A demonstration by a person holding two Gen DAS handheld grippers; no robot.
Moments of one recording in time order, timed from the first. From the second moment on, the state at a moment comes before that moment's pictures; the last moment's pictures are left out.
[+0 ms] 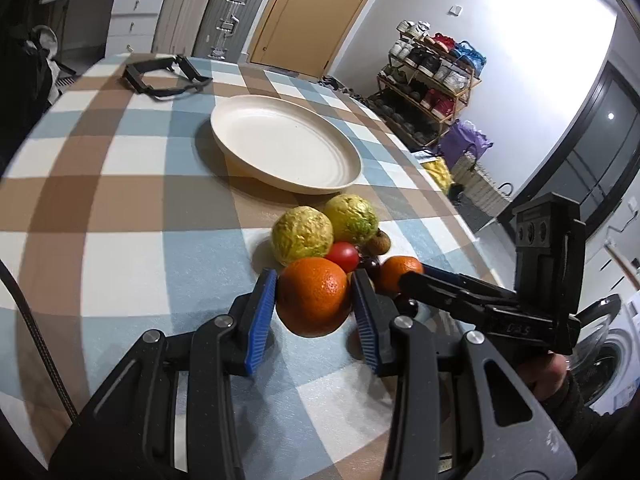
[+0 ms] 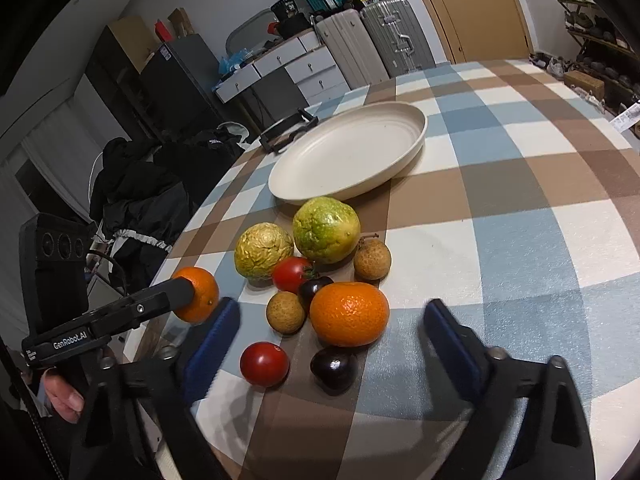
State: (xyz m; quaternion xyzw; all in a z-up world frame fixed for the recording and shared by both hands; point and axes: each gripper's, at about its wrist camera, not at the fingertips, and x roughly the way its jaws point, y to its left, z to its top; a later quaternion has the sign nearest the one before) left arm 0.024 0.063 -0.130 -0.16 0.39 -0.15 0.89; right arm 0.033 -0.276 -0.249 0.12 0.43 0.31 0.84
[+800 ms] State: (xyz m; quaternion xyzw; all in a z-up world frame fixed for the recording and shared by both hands) left arm 0.052 0.076 -0.102 -0.14 0.38 -0.11 0.91; right arm 0.041 -0.292 -0.248 0.15 0.42 0.31 0.84
